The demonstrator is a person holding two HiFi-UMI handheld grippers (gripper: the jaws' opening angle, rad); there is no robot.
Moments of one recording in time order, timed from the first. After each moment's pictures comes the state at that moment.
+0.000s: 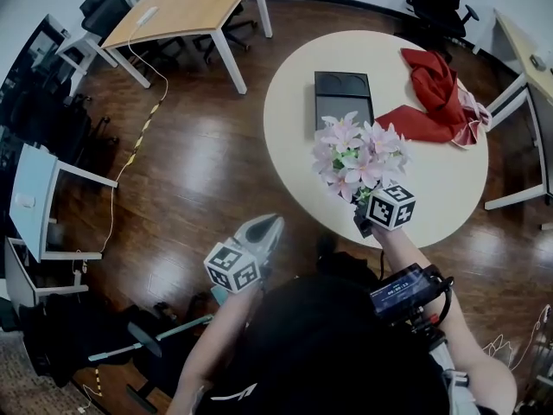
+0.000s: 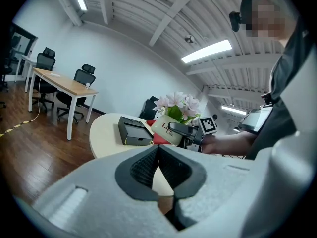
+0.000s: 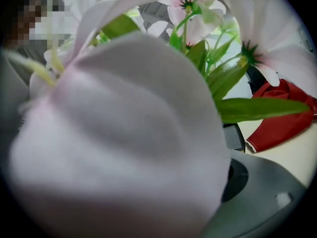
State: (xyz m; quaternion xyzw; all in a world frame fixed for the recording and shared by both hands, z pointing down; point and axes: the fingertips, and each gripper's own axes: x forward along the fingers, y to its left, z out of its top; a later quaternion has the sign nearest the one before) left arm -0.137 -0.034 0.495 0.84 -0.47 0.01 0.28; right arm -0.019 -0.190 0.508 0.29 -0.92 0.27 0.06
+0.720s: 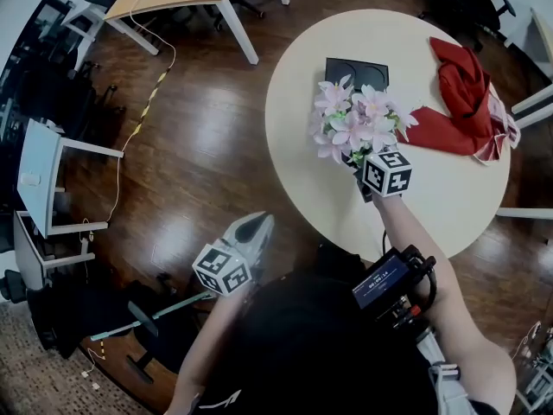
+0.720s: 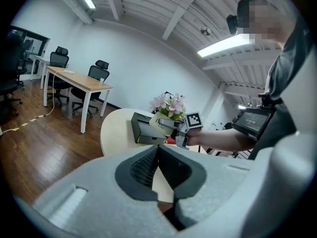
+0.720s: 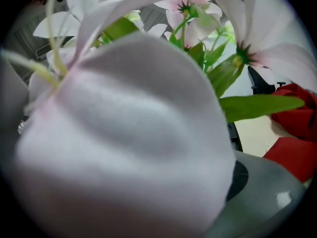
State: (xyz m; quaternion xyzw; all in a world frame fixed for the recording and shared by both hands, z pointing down) left arm -0.150 -0.087 0.513 0.79 -0.52 0.04 0.32; right arm -0.038 -0.335 0.563 0.31 -0.91 0.23 0.13
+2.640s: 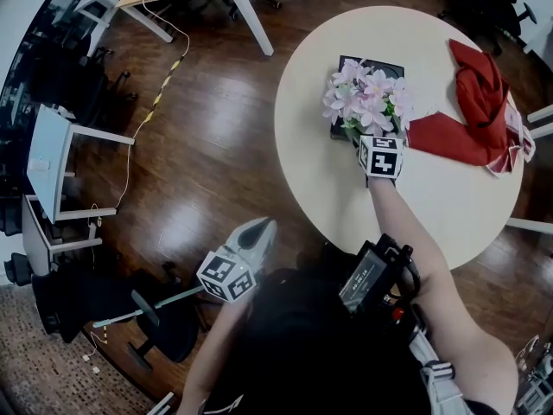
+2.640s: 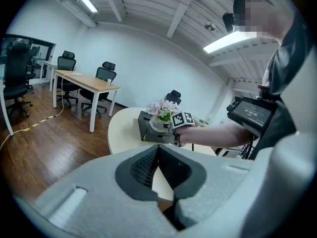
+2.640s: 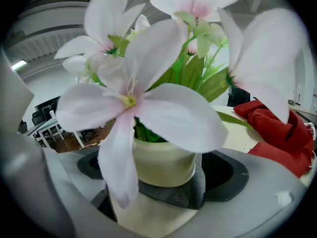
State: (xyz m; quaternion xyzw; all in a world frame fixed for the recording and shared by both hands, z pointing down) left arm -0.152 -0.083 0.521 0.76 -0.56 0.06 0.33; right arm -0.023 -0.403 0.638 0.44 -0.84 0.19 0.25
